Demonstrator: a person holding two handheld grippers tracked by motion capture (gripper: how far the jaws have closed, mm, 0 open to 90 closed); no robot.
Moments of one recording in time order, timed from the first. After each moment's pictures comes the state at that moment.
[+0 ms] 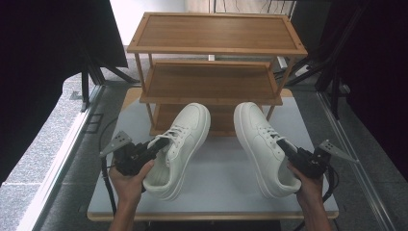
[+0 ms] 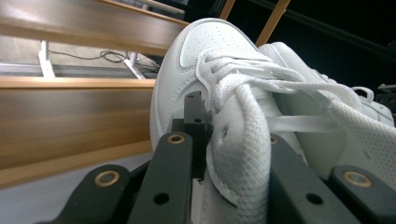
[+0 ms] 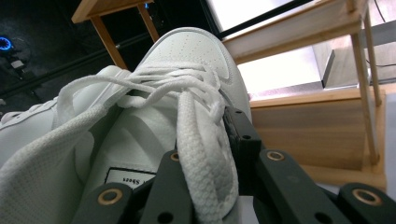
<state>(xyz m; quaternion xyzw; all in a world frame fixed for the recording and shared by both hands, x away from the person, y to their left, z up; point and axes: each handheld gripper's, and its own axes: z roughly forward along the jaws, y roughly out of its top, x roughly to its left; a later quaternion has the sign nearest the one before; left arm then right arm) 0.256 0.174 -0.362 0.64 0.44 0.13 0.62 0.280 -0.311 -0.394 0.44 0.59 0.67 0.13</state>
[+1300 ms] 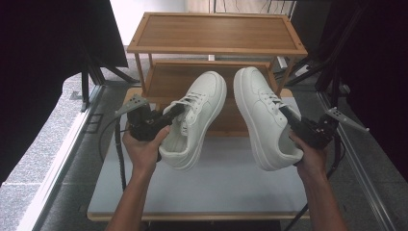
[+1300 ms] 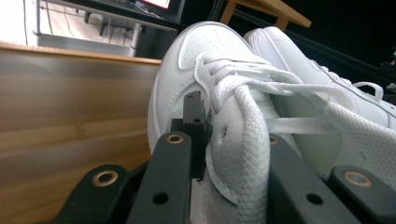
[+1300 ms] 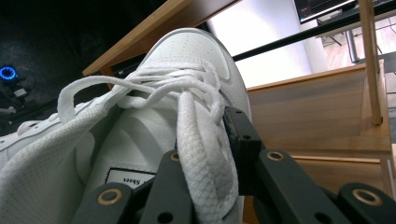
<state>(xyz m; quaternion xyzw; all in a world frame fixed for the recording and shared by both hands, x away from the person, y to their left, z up) 0.302 0.138 -0.290 0.63 0.43 0.15 0.63 0.315 -0.294 -0.313 0.43 0.57 0.69 0.15</state>
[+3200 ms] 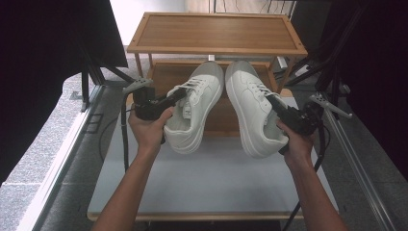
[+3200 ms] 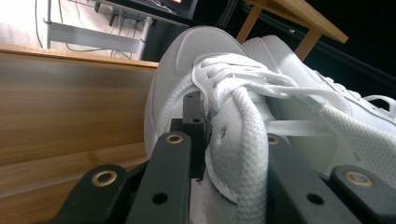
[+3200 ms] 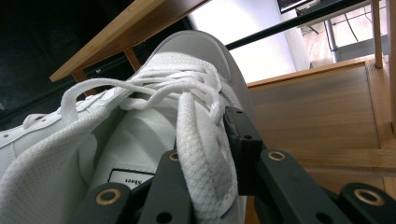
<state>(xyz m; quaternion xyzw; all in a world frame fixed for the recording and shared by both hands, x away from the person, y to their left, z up) 0.349 0.135 -0.282 0.63 0.46 0.14 0.61 0.341 -0.262 -0.301 0.47 0.56 0.66 0.16</state>
